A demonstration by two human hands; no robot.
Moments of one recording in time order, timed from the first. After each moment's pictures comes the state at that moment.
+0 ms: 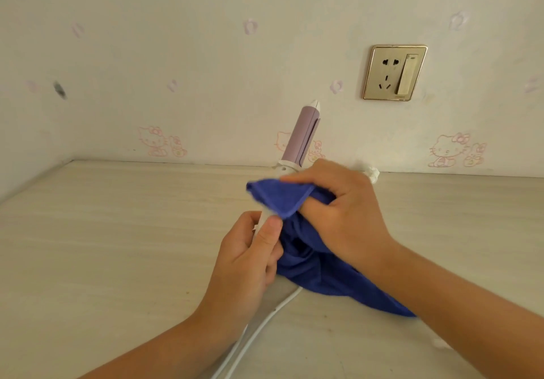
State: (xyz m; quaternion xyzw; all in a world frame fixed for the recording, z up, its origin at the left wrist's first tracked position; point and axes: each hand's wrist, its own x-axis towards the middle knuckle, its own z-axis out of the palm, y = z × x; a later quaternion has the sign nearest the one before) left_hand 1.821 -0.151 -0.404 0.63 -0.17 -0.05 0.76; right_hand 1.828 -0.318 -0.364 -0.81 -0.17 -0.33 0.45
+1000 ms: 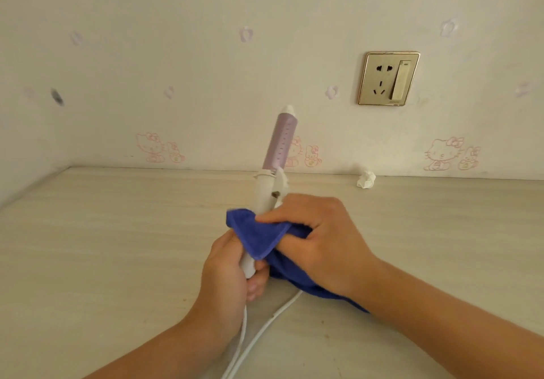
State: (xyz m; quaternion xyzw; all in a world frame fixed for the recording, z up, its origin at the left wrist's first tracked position) left_hand 1.826 -0.145 -0.409 0.59 -0.11 -0.09 0.80; right_hand 1.816 -0.302 -0.376 -0.83 -0.20 -0.27 0.45
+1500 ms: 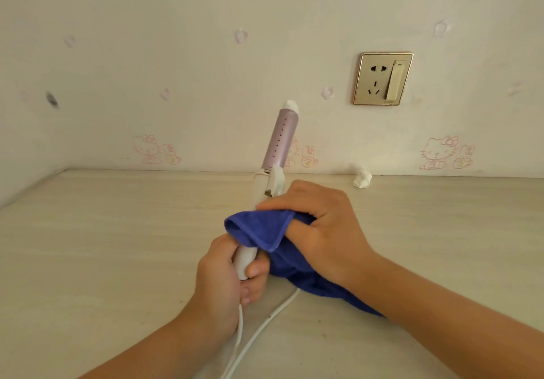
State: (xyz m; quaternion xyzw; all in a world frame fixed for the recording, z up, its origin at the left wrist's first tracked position) left_hand 1.830 -0.143 -0.406 0.52 -0.06 -0.17 0.83; right_hand 1.821 -0.307 -0.373 -0.82 -0.20 -0.29 0.46
